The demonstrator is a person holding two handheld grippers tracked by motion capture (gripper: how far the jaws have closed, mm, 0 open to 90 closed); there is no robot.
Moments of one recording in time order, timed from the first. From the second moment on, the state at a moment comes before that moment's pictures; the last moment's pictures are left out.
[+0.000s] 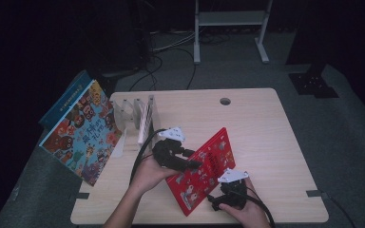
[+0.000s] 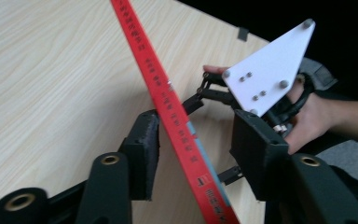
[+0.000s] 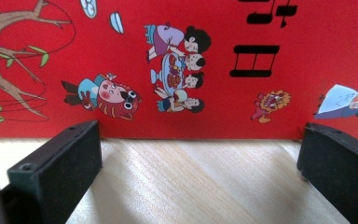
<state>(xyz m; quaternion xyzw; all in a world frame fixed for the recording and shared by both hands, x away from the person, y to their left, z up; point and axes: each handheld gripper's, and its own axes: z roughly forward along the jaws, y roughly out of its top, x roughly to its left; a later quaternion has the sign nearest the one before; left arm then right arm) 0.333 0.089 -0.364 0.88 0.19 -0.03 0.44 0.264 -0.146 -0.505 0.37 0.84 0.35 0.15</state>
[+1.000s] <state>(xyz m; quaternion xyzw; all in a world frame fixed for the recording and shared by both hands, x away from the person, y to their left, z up) 0.343 0.106 -0.338 0.91 0.14 0.00 0.38 0.288 -0.190 -0.489 0.37 0.82 0.42 0.14</state>
